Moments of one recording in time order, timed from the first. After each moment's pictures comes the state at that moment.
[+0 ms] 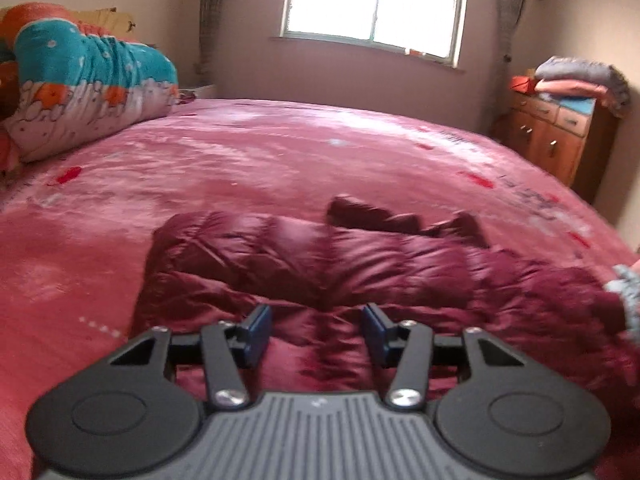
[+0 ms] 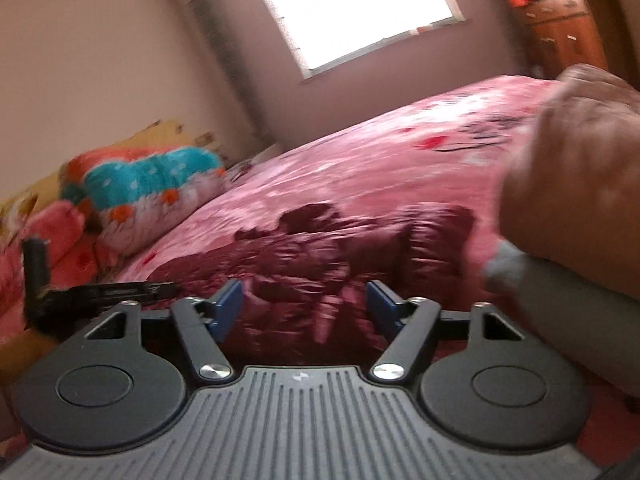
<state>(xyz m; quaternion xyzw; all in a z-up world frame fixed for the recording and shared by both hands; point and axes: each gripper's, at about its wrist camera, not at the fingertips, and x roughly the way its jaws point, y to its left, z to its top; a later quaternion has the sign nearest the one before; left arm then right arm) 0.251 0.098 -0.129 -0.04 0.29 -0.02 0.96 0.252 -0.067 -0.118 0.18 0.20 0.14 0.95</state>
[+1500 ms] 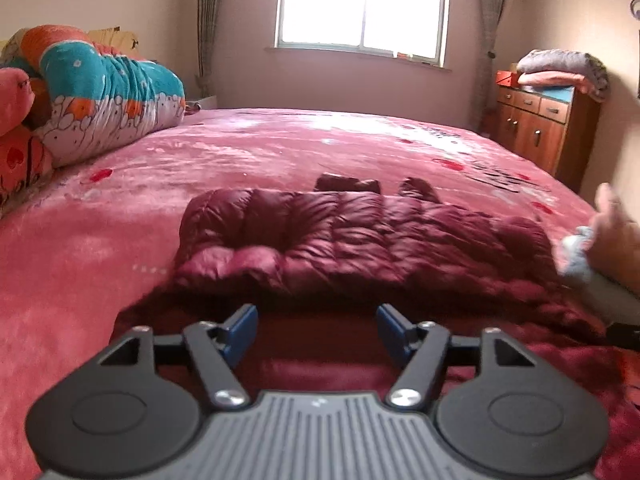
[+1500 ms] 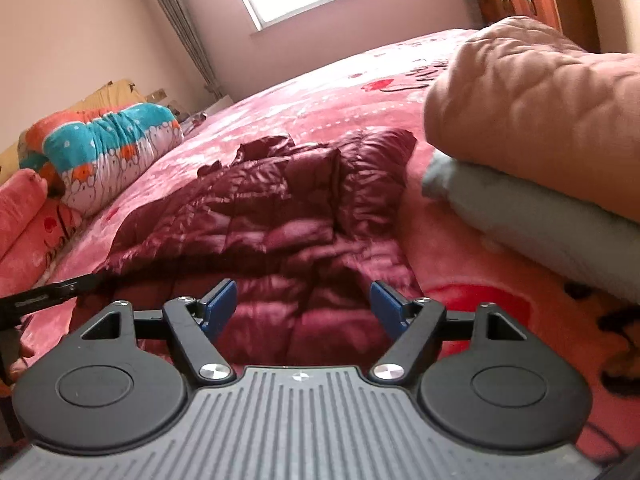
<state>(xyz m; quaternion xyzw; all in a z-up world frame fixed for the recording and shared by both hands) 0.112 0.095 -0.099 -0.03 0.28 -0.04 0.96 0.194 -0.038 -0.113 0.19 0.28 0.06 0.94</state>
